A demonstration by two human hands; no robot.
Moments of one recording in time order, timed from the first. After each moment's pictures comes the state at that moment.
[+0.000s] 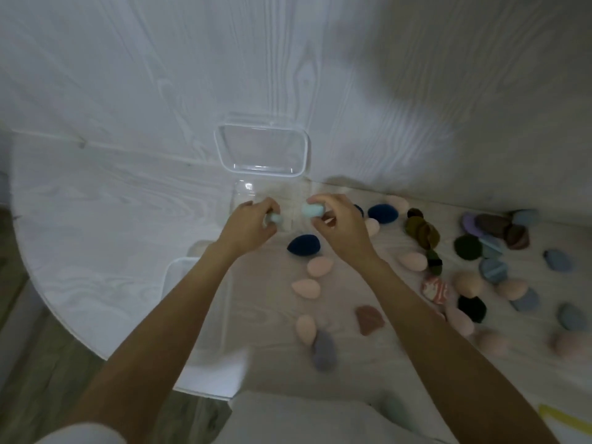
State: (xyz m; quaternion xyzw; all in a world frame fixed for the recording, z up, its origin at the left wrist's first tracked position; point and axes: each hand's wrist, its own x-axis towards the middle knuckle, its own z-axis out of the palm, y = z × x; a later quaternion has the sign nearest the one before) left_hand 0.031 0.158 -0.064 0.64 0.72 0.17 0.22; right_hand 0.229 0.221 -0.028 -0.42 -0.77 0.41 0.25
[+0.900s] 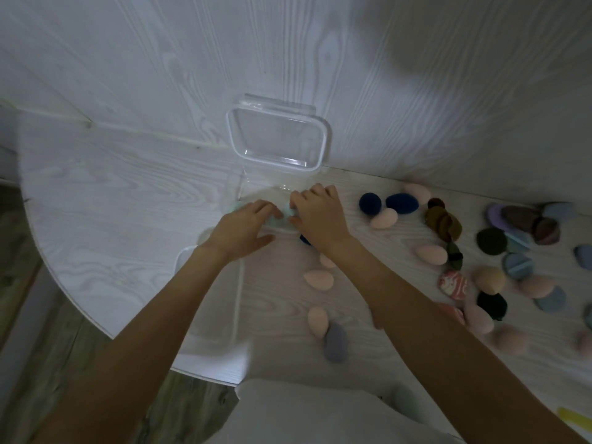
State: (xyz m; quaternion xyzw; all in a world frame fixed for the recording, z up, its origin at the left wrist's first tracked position) left_hand 0.012 0.123 -0.061 0.69 0.69 0.08 0.21; right_hand 0.167 0.214 -0.054 -0.35 -0.93 0.08 0.06
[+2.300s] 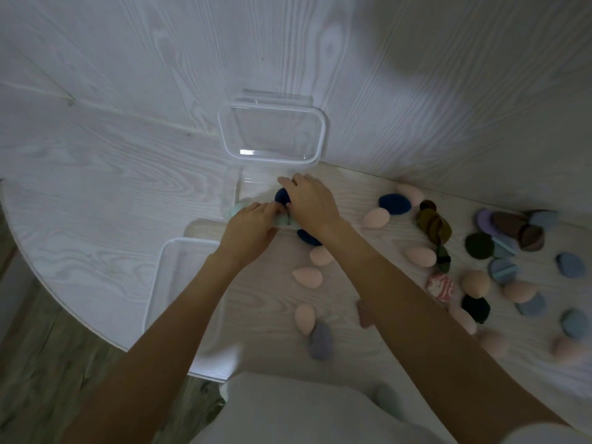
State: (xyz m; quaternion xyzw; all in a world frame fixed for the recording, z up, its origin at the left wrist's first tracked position) left_hand 0.052 0.125 -0.078 0.66 0.72 0.18 0.14; right_hand 0.156 0.235 -0.054 -0.33 -0.94 0.12 0.00
